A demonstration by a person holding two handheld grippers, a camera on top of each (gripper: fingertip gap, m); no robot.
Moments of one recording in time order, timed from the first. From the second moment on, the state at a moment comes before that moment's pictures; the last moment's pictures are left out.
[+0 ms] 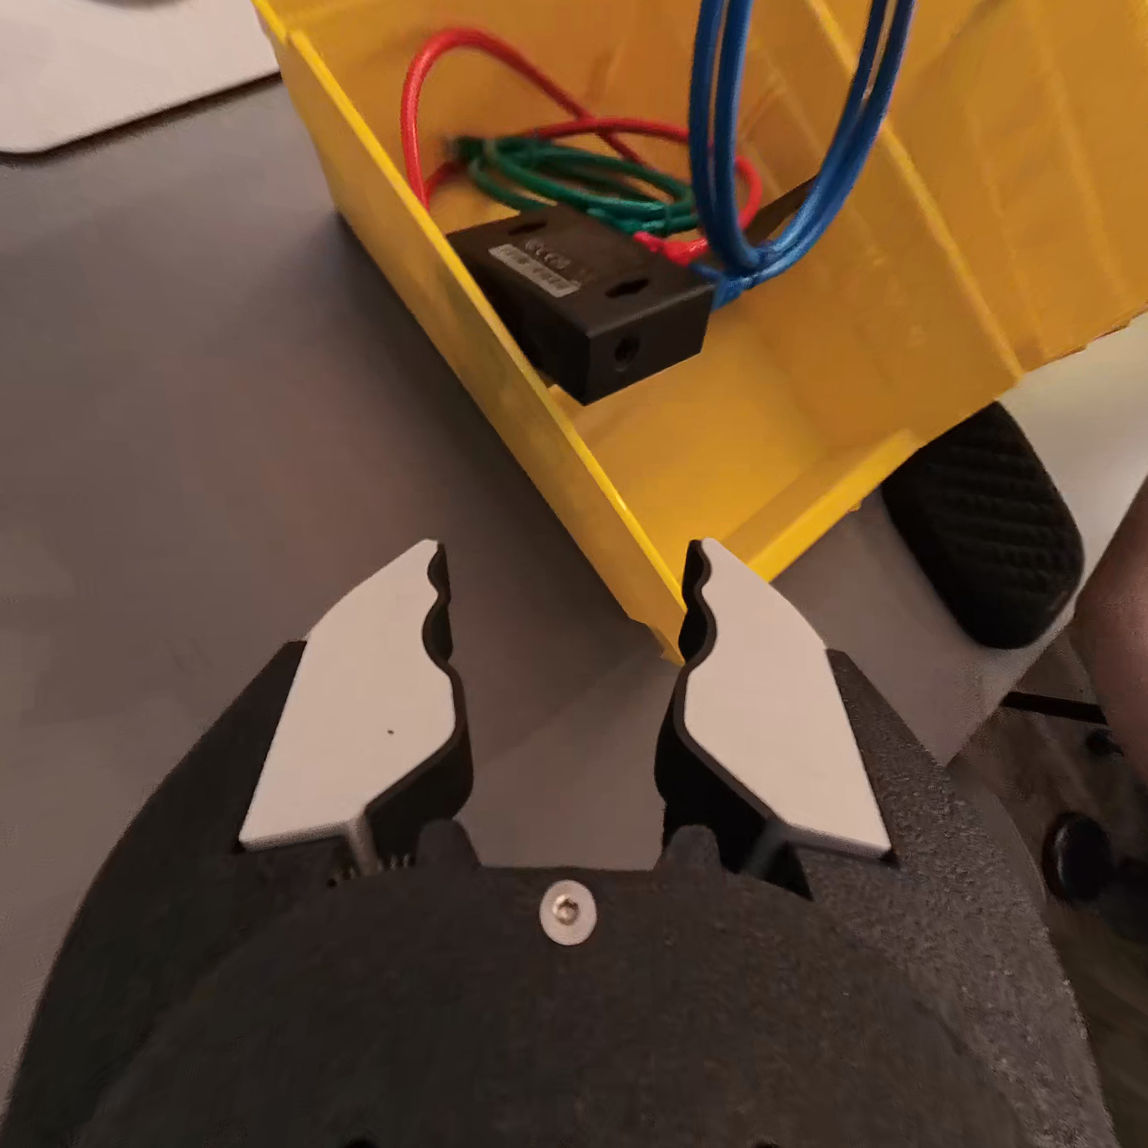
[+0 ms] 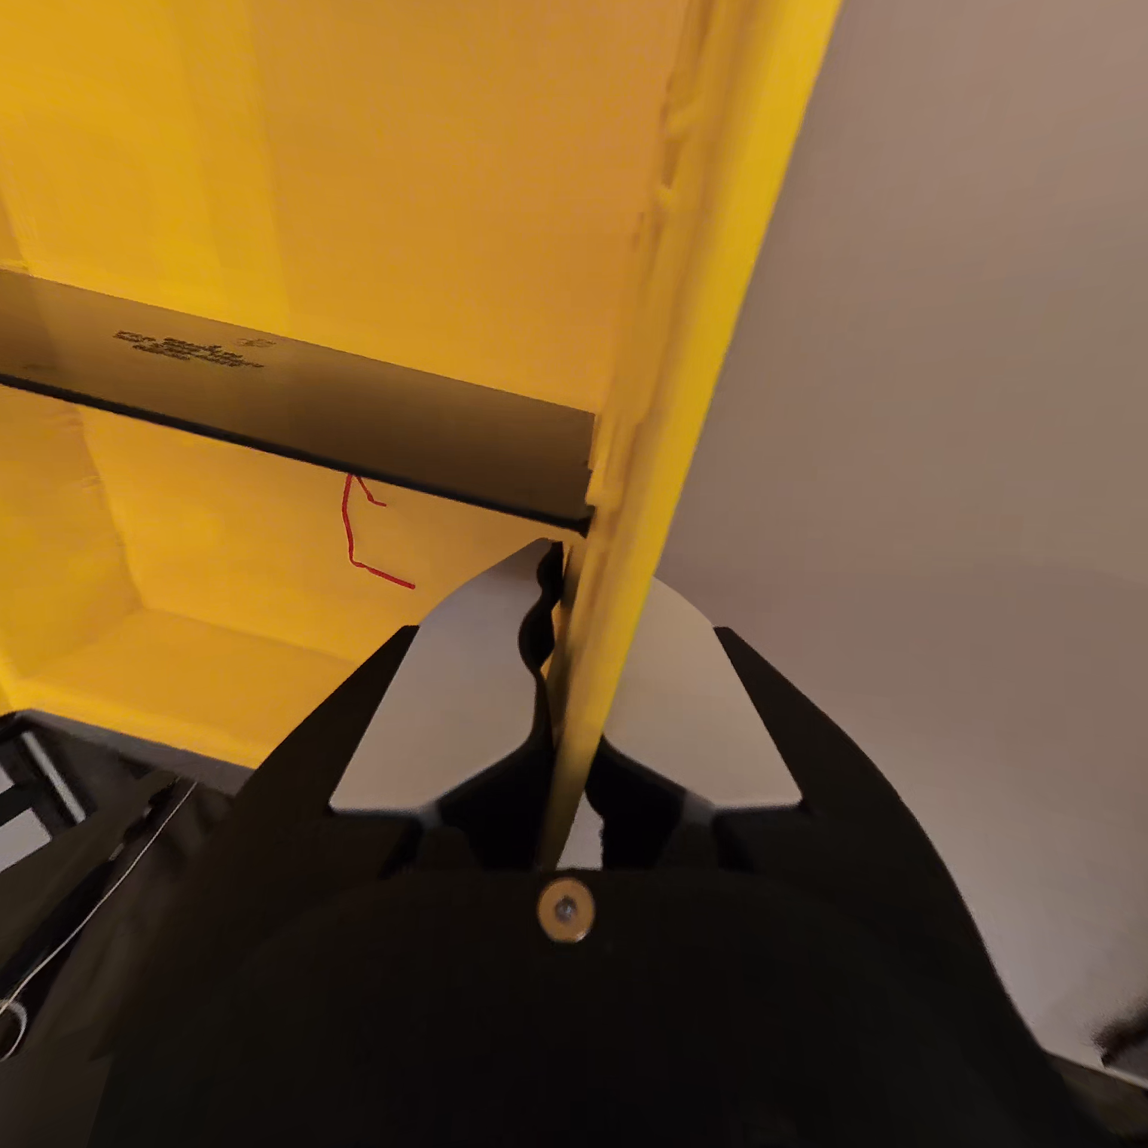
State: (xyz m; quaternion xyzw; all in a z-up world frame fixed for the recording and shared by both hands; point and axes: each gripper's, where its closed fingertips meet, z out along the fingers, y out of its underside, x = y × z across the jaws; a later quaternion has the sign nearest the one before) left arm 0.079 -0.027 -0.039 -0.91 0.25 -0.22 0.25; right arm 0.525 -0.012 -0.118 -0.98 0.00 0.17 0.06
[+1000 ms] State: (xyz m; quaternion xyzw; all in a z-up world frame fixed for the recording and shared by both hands) left arm 0.058 0.021 -0.109 -0.98 0.18 -0.08 0.07; right arm 0.501 -0.005 -0.138 -0.99 -0.05 0.15 0.04
